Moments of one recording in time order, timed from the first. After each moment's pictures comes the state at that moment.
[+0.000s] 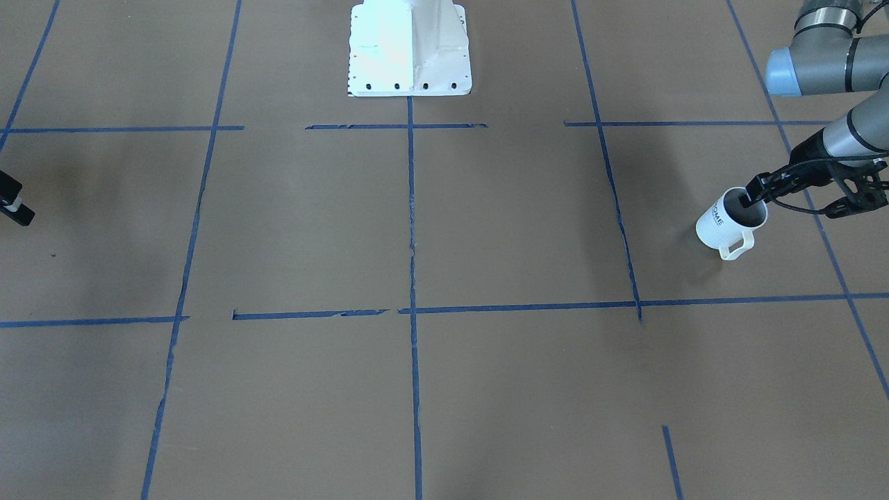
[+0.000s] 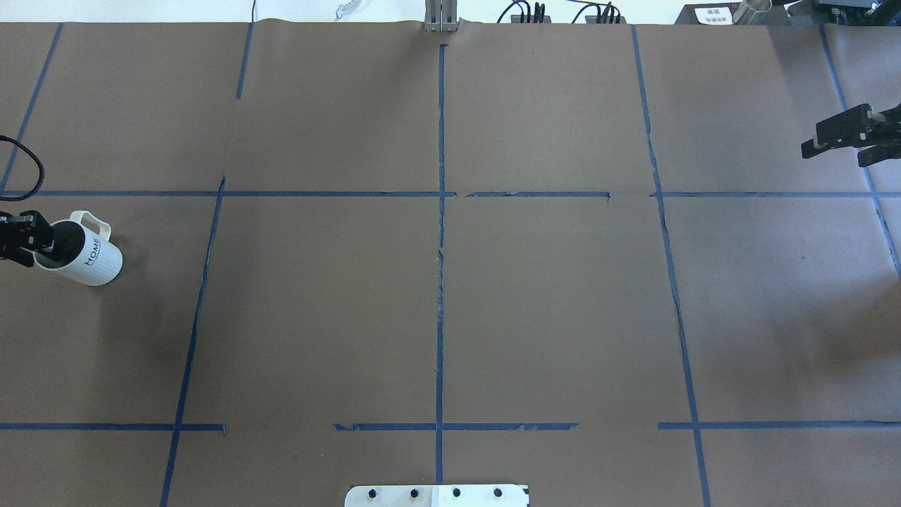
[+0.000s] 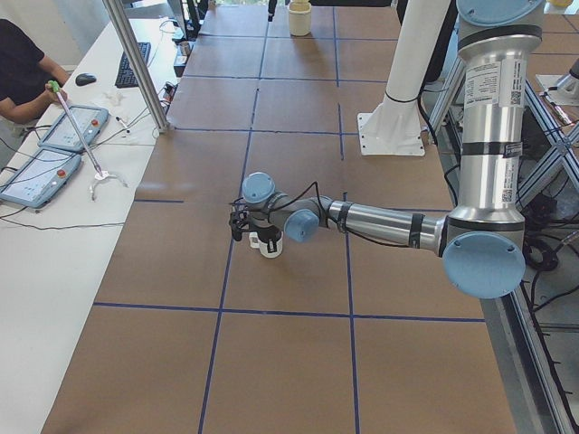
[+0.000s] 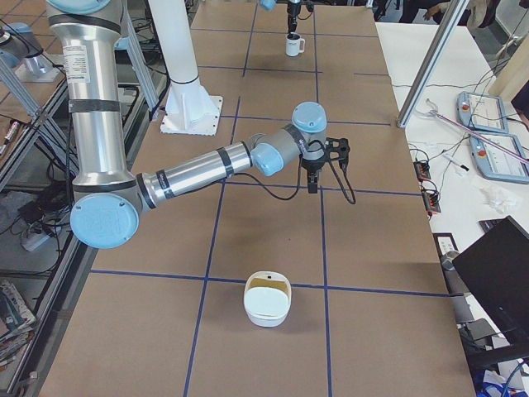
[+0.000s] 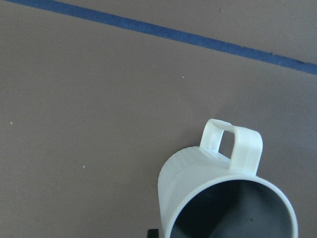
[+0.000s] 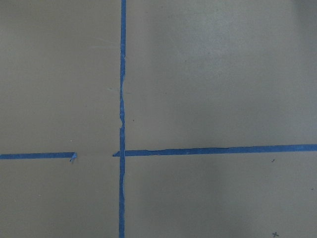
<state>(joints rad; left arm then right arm) -1.10 -1.53 -1.69 -1.96 -2.39 -0.85 1.25 -1.51 1.88 -1.31 2.35 0.72</state>
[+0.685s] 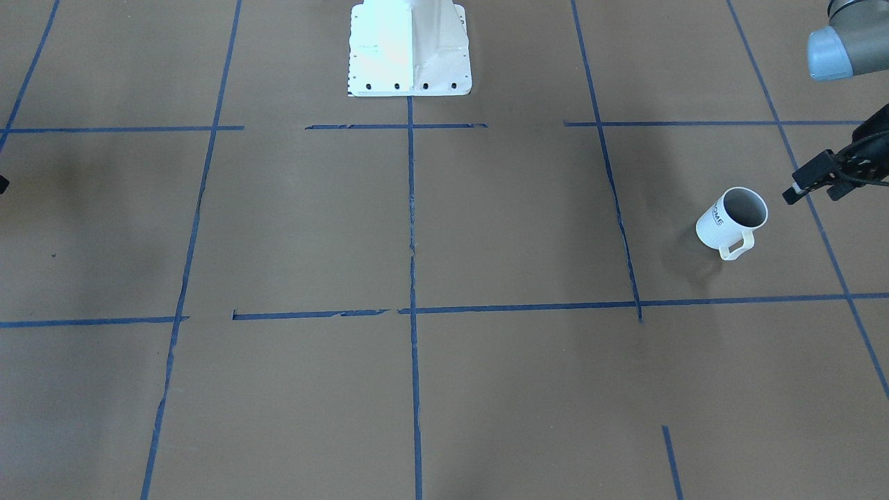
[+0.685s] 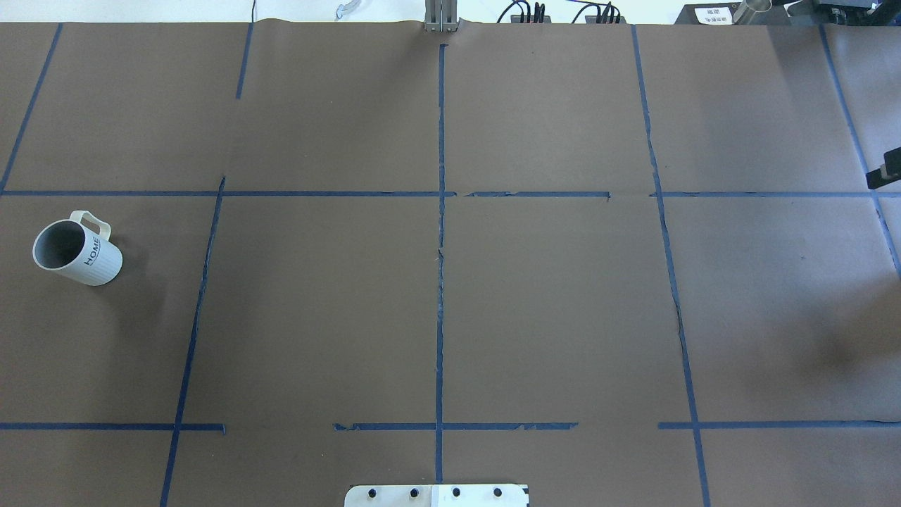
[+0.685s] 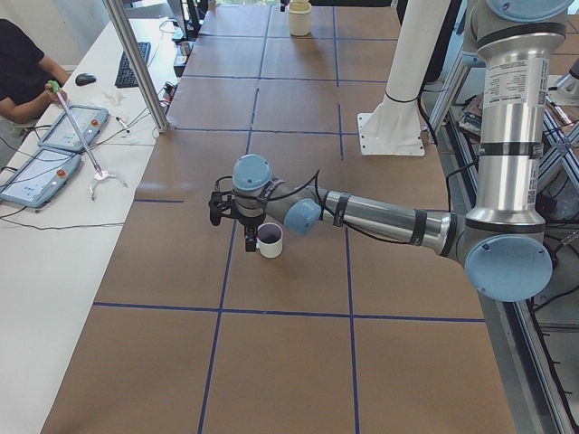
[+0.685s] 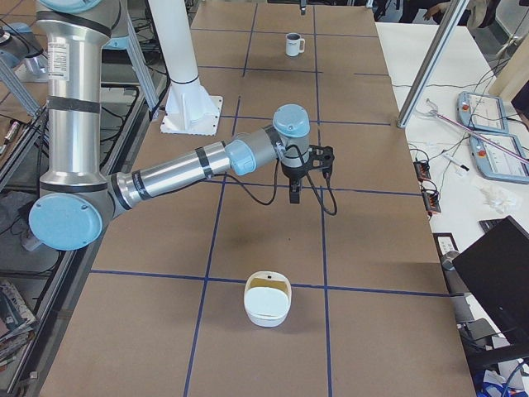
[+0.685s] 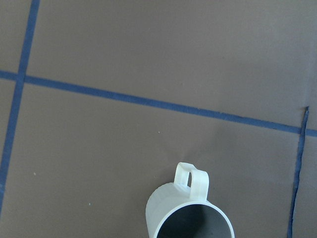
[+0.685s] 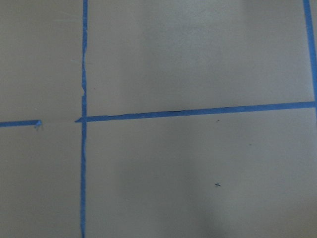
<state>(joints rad) -1.36 -1.54 -1.78 -1.89 -2.39 -0.55 1.35 -1.68 2.01 -1.46 2.37 0.50</state>
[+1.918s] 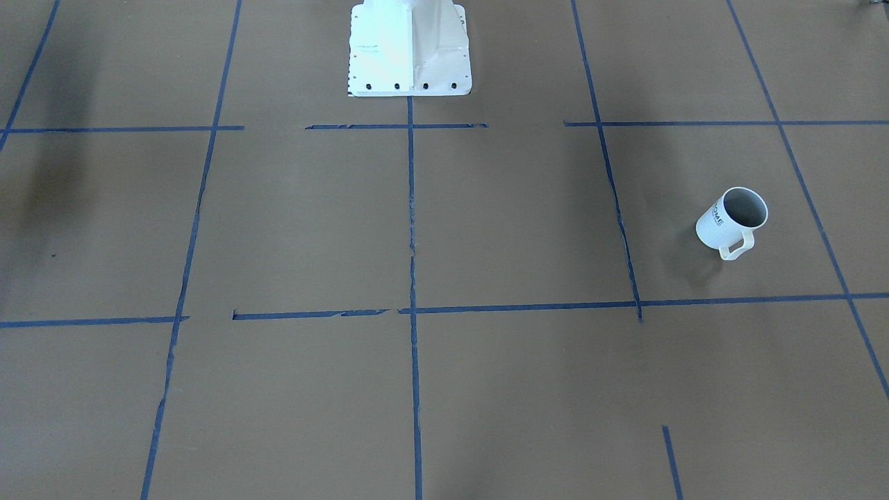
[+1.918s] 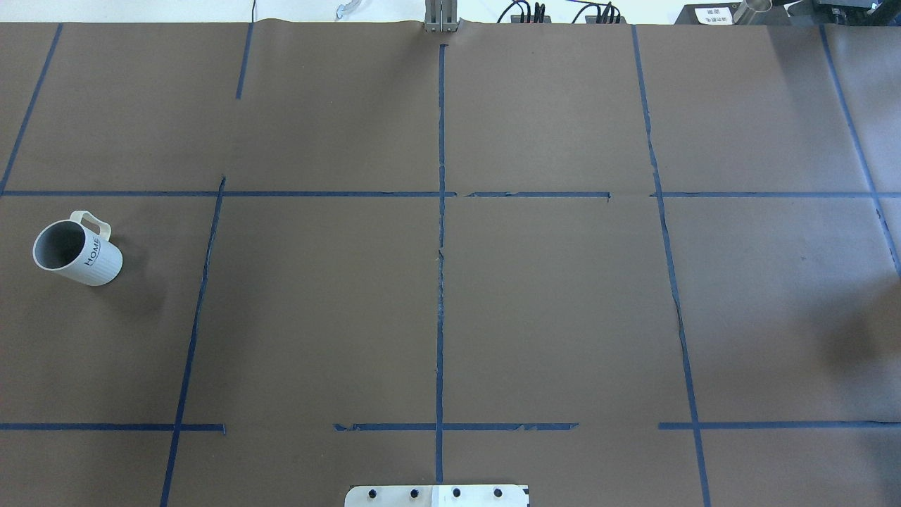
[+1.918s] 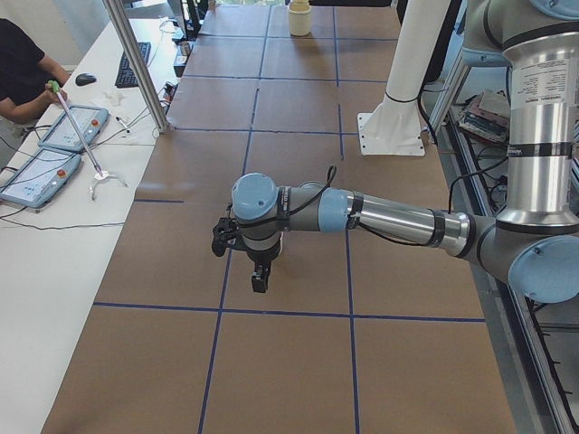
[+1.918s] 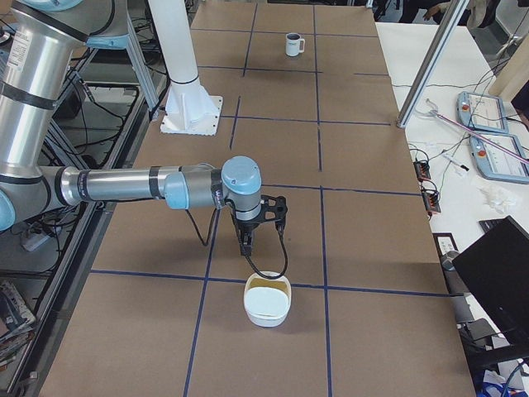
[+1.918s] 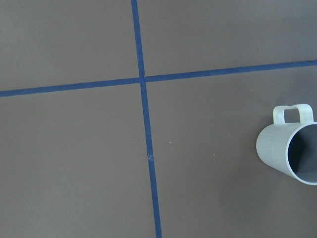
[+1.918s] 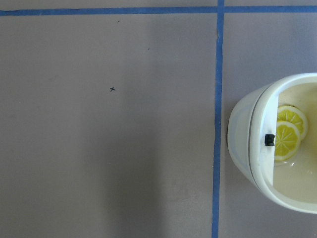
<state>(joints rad) -1.58 -1.49 -1.86 -1.37 -2.39 0.10 1.47 -1.96 2.03 -1.52 2.39 0.15</state>
